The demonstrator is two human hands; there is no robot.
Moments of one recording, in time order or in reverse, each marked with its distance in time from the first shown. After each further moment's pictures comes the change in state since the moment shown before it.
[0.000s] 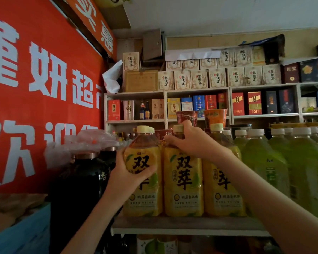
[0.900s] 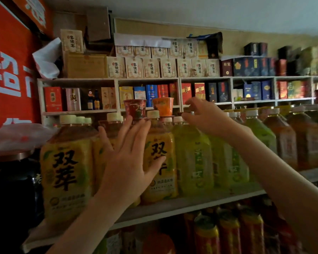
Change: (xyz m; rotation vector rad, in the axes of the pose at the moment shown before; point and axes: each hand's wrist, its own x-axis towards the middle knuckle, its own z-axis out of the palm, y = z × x) left_hand -0.022 0.056 0.120 0.741 0.125 0.848; right_hand -0.058 0.106 -0.101 -0.192 0.228 0.097
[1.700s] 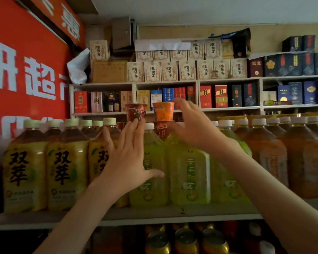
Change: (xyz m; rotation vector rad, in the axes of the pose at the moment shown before) left_hand 0.065 0.113 0.052 0.355 -0.417 -0.234; right_hand -0.004 0.095 -0.035 0.184 0.022 -0.268
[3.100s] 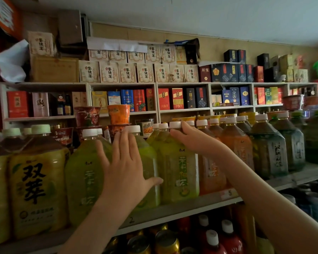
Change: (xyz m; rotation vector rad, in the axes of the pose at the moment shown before) left_hand 0.010 0.107 0.009 -0.057 -0.041 0.033; right_hand -0.046 0.096 -0.054 0.136 -0.182 0.468
